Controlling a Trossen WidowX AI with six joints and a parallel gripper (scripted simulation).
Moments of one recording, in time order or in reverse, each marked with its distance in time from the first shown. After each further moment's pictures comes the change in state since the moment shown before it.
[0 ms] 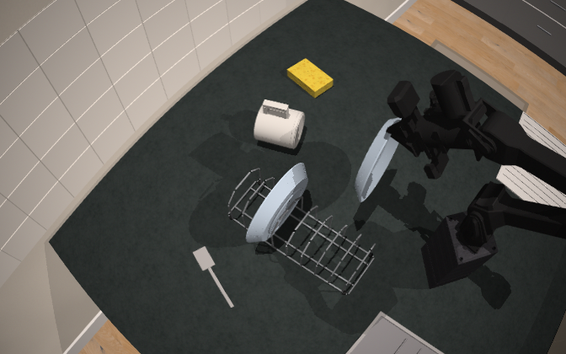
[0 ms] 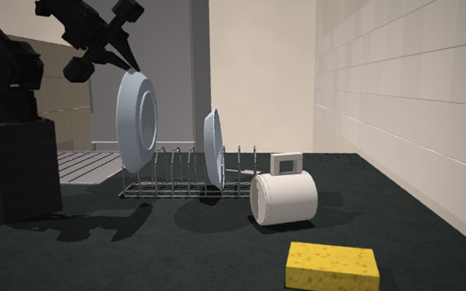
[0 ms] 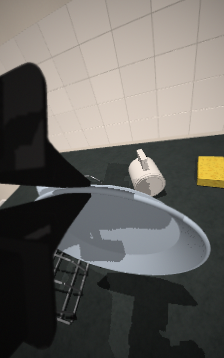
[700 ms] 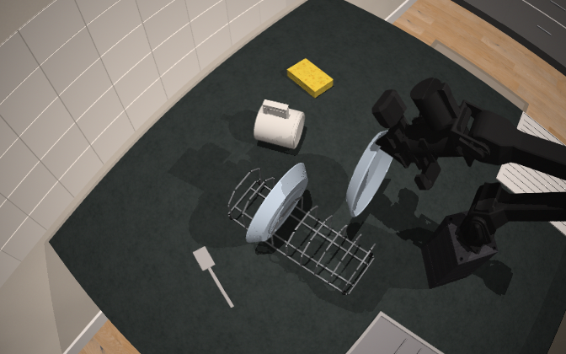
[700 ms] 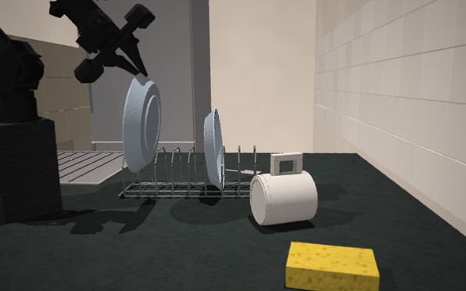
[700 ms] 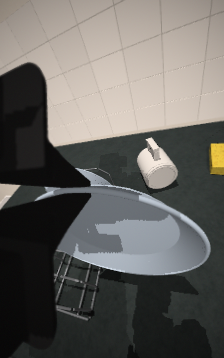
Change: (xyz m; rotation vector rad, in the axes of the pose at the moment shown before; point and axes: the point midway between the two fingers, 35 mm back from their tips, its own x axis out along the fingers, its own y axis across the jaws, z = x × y) arm 0.010 -0.001 -0.030 0.015 0.011 -0.069
